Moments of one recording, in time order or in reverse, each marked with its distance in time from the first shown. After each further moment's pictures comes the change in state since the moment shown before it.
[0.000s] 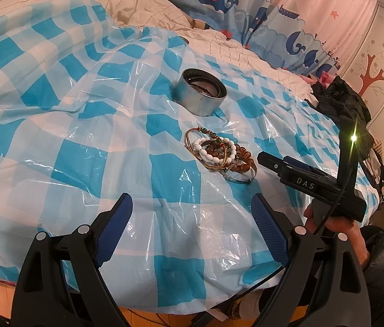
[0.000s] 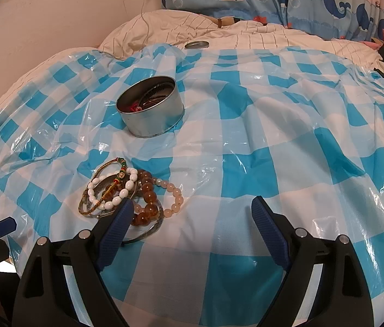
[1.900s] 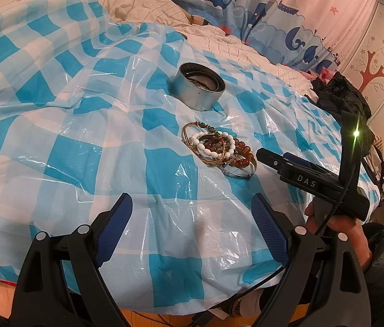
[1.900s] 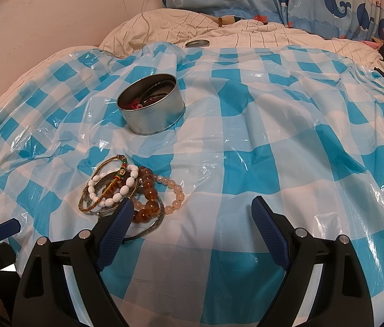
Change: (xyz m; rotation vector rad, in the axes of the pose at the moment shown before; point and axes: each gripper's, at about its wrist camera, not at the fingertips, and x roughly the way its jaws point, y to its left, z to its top) left arm 0.007 -0.003 -0.005 0.007 0.012 0.003; right arm 0.000 -0.001 -0.001 0.003 0.002 0.004
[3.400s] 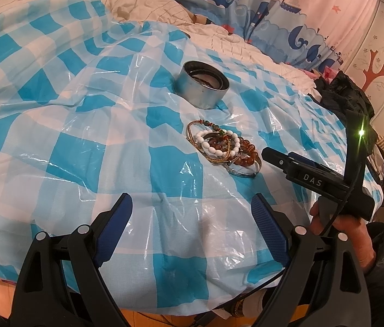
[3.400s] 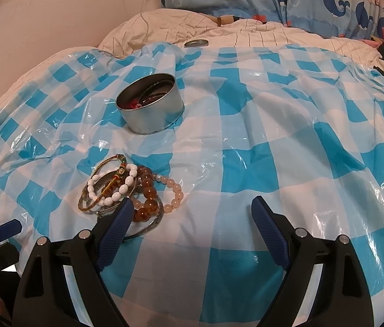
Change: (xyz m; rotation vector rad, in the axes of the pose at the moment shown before) left arm 0.005 0.003 -0.005 -0.004 0.006 0.014; right arm 0.000 0.000 -0.004 0.008 0.007 0.002
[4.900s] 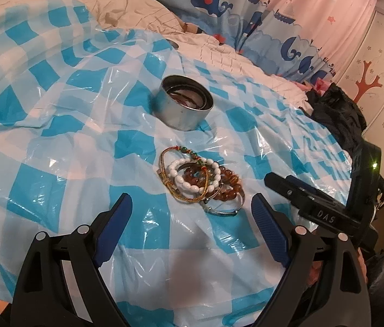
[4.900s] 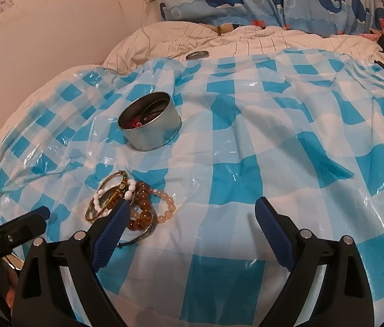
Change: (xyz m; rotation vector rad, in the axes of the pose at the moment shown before) left arm 0.026 -0.026 0.030 -0.017 -0.053 -0.063; right arm -0.013 -0.026 0.007 0.044 -0.049 0.086
